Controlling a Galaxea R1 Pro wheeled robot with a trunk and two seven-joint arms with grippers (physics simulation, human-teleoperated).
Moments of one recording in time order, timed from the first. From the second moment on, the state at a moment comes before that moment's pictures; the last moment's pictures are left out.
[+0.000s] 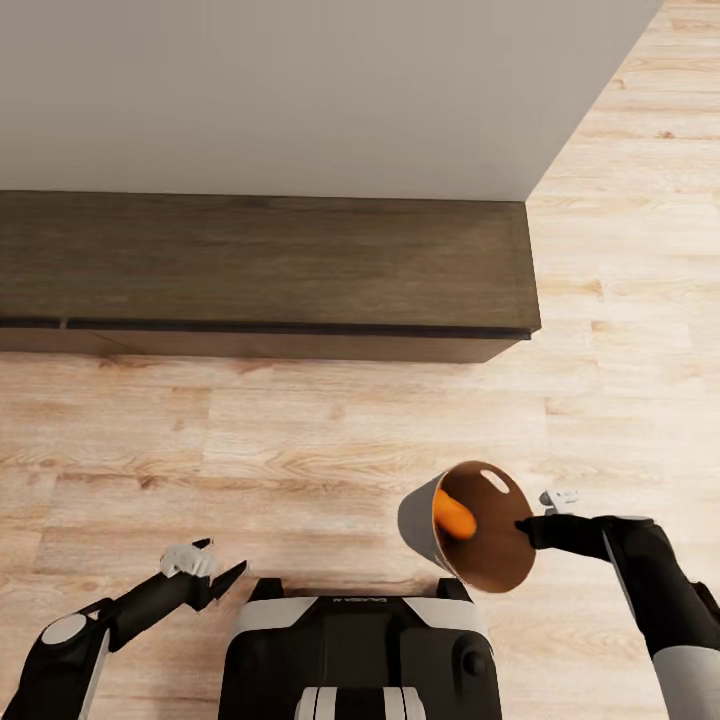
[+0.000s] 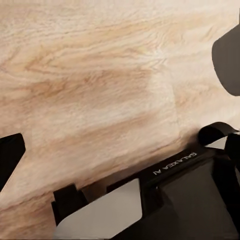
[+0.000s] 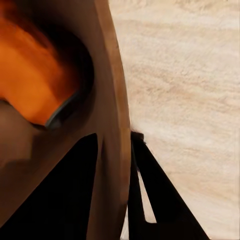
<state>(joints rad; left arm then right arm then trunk) -0.21 0.05 0.38 -1.36 -0.25 0.22 -0.91 -0.55 -0.22 -0.28 -1.05 0.33 0.67 0.80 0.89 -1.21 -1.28</state>
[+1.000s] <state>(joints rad) -0.22 0.01 0.38 -1.25 -0.22 0.17 -0.56 -0.55 -0.16 -0.22 -1.06 0.33 0.66 0.64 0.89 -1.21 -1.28</state>
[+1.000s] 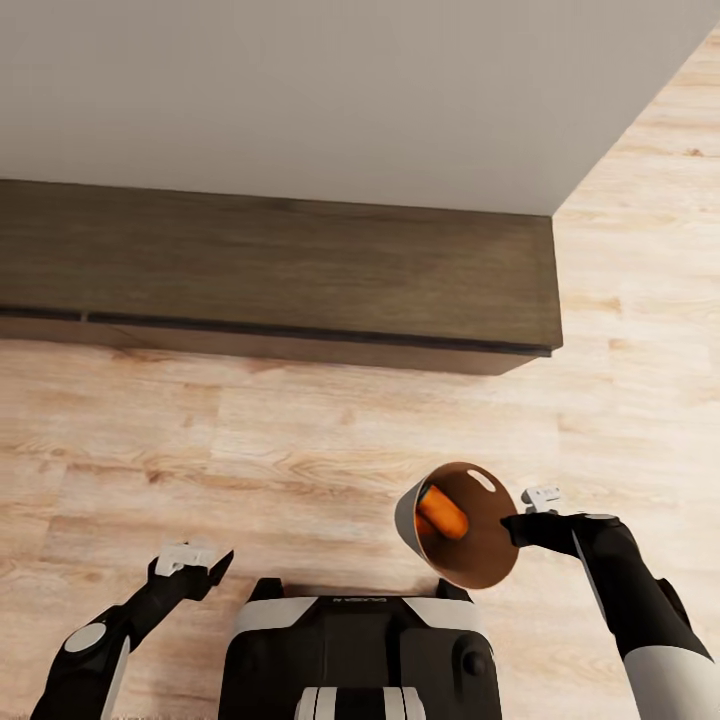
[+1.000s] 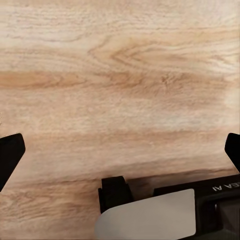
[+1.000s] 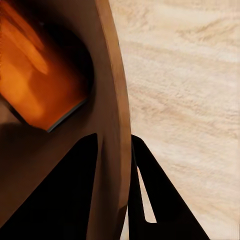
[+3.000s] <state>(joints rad) -0.22 0.00 0.38 -1.26 -0.22 0.18 -0.56 -0.55 -0.12 -0.20 -1.07 0.34 0.66 0.64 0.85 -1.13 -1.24</state>
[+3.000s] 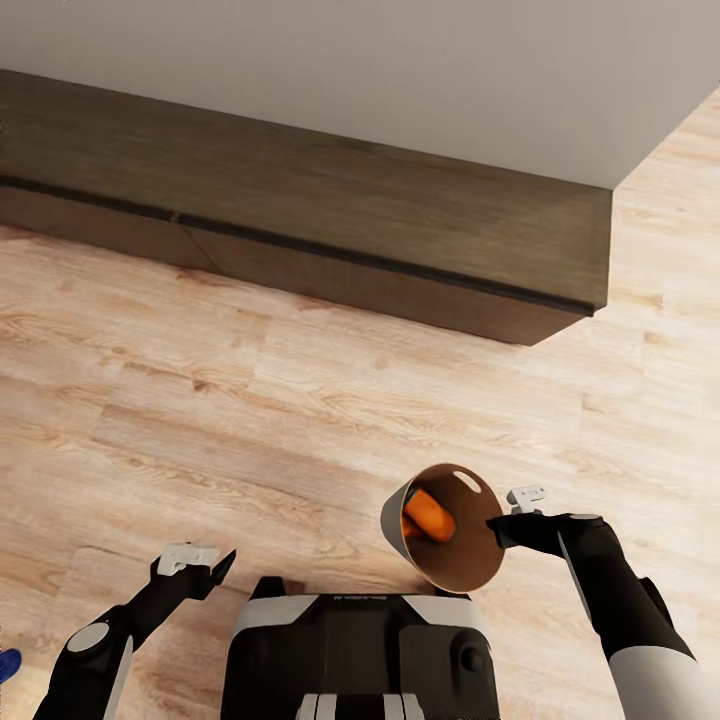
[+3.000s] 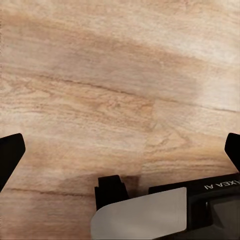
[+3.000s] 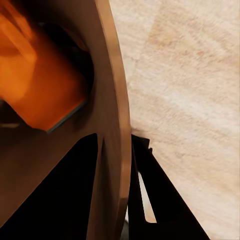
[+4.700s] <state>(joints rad) -0.22 0.00 0.38 -1.27 -0.22 0.18 -0.56 -0.54 -0.11 -0.18 -1.19 0.33 0.65 0.66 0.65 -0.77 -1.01</state>
